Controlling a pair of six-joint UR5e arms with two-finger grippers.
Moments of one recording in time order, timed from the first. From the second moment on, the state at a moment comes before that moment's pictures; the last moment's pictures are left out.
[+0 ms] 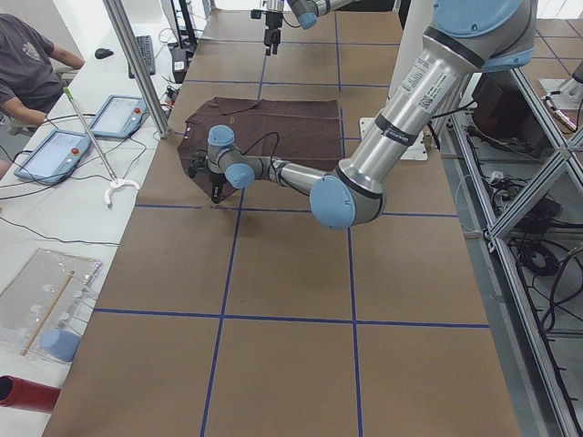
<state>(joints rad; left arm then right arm) -0.90 -2.21 -1.10 -2.16 -1.98 -0.93 1.00 -1.33 1.75 -0.98 2.36 1.35</state>
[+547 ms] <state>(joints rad) -0.90 -2.21 -1.10 -2.16 -1.98 -0.92 1.00 -1.33 1.75 -0.98 2.36 1.35</state>
